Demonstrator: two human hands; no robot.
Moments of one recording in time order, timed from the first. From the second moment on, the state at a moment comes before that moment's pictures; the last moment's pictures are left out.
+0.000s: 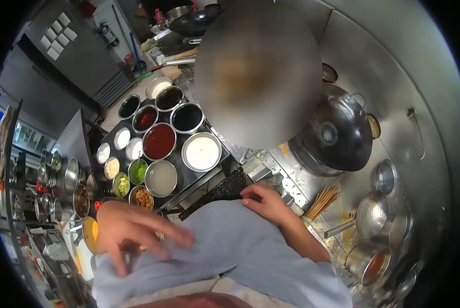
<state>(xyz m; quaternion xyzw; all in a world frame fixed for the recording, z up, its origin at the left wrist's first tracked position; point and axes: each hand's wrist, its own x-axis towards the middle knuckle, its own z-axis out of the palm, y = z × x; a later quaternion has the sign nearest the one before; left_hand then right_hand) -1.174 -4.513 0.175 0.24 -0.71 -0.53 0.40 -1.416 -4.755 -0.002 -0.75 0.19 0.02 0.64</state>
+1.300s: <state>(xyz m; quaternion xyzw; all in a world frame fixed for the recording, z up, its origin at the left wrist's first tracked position) -1.265 -4.670 0.032 0.34 -0.69 -0.60 0.23 -1.590 -4.755 -0.168 -0.63 0.75 -0.05 0.20</state>
